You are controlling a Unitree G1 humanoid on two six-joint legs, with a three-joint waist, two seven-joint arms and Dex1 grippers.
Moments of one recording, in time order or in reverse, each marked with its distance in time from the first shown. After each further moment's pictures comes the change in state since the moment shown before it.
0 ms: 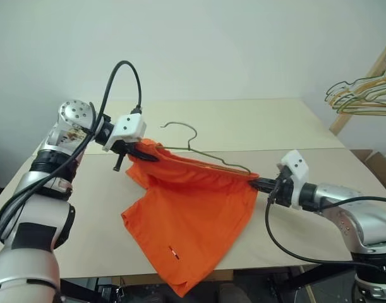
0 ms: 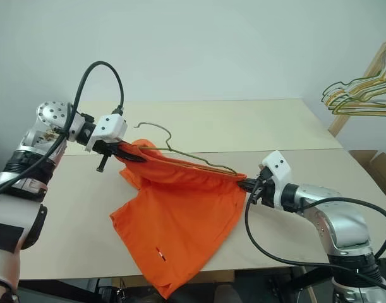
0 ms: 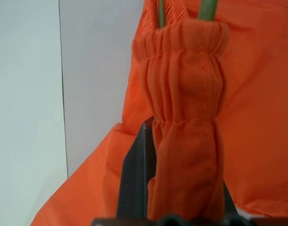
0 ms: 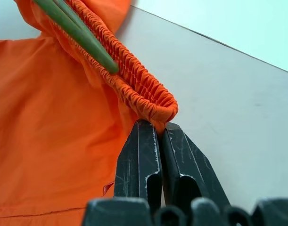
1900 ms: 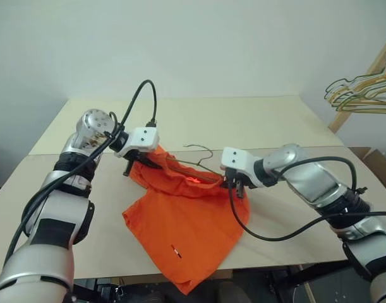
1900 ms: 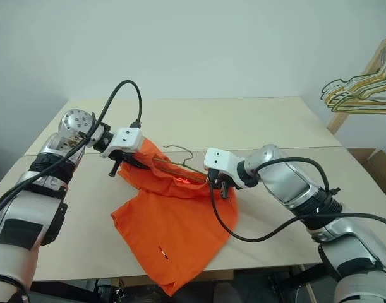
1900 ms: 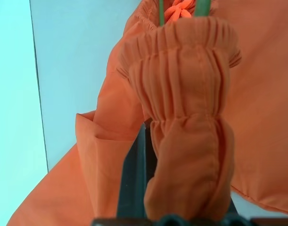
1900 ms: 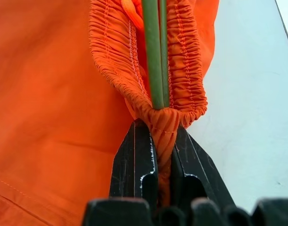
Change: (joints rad) left arm -0.018 -0.143 0.082 0.152 0.277 -0.083 0.029; right arm -0.576 -0.058 0.676 0.151 -0.324 0.016 0.246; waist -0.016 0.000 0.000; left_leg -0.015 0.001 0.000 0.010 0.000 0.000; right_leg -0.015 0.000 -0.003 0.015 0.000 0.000
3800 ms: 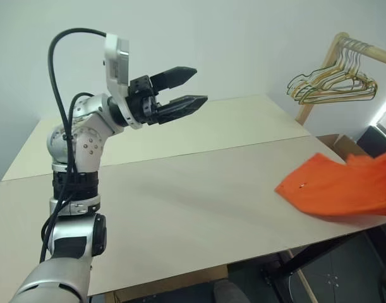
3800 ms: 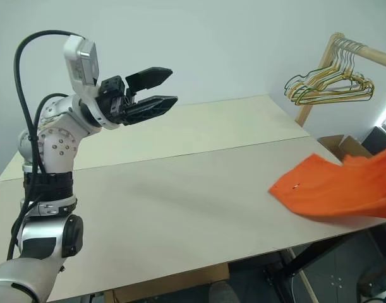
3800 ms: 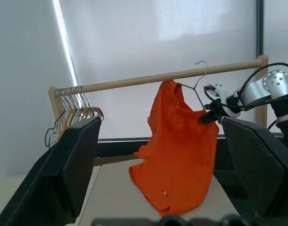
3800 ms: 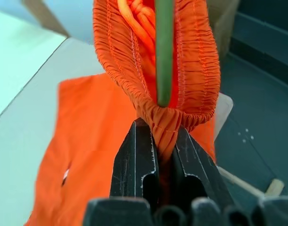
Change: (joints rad) left arm 0.191 -0.159 0.481 -0.897 -0.784 0.904 0.493; right arm 0.290 -0.116 -1.692 0.169 0.663 0.762 -1.432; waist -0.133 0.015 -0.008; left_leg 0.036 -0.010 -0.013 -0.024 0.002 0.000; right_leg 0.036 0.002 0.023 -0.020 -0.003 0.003
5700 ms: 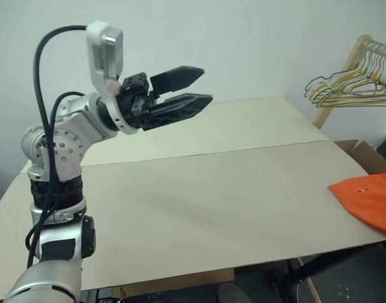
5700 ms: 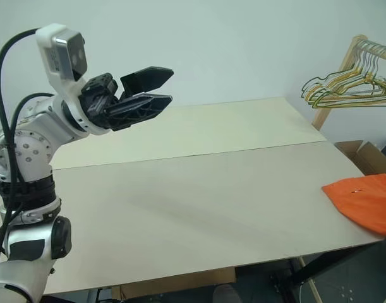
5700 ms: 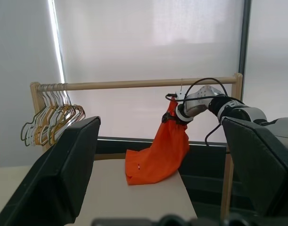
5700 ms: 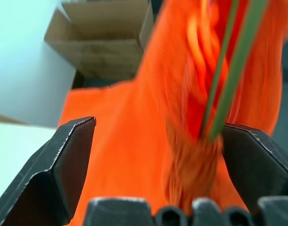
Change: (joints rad) left arm 0.023 0.081 0.034 -0.196 -0.315 0.250 0.188; right arm -0.330 -0.325 0.277 0.960 -0.439 -0.689 0.061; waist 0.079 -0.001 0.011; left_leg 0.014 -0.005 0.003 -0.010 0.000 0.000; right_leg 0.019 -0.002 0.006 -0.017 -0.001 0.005
